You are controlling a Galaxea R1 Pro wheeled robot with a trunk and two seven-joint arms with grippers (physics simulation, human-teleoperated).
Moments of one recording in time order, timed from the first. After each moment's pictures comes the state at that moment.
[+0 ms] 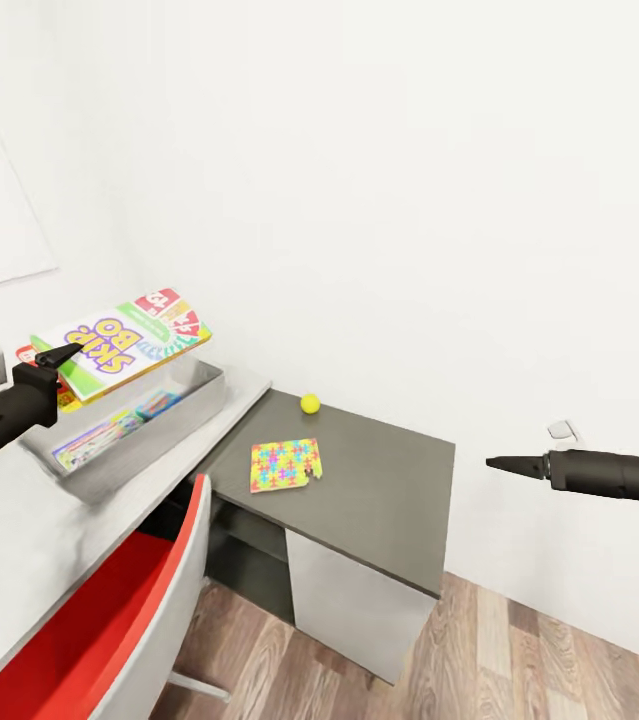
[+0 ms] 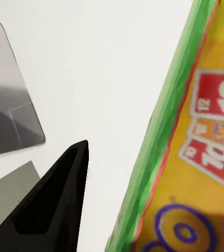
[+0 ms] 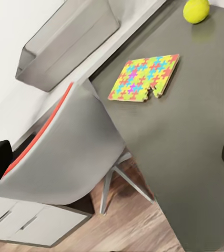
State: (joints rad) left arm -0.64 0.31 0.43 -1.57 1.50 0.71 0.34; right arm -0.59 -0.56 -0.15 -1.37 -0.31 1.04 1.26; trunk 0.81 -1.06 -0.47
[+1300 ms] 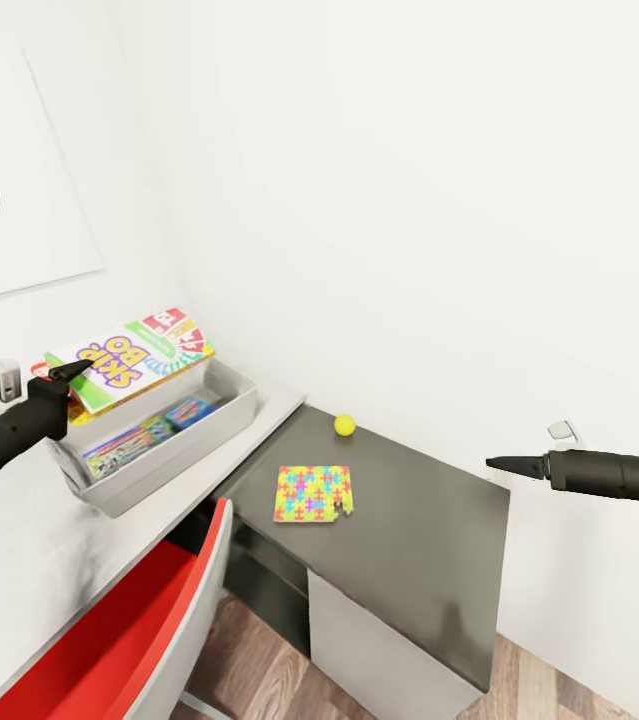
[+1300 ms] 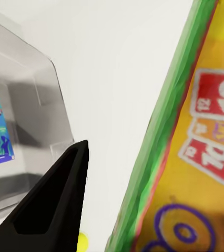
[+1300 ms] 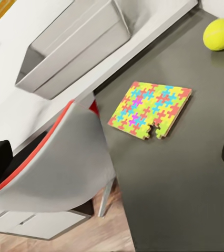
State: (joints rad) left arm -0.63 0.31 0.41 -1.50 1.50 0.71 0.33; right arm -0.59 -0.56 -0.14 -1.37 -0.31 1.04 1.26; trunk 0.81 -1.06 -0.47
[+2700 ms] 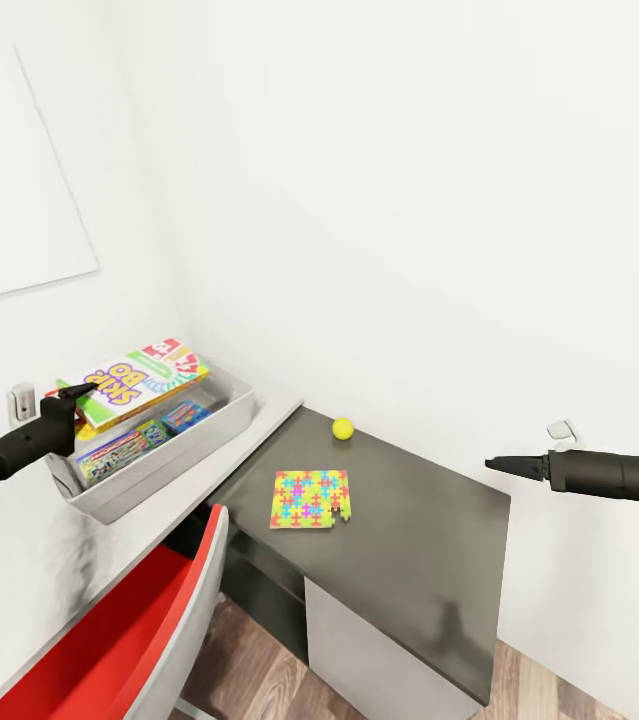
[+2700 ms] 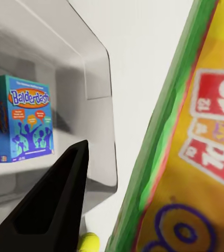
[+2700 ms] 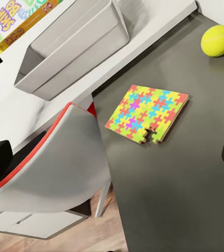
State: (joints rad) left arm -0.73 0.36 0.42 -1.13 1.49 0.72 0.28; right arm -0.58 -0.56 -0.14 -1.40 -0.31 1.04 1.26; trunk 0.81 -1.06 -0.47
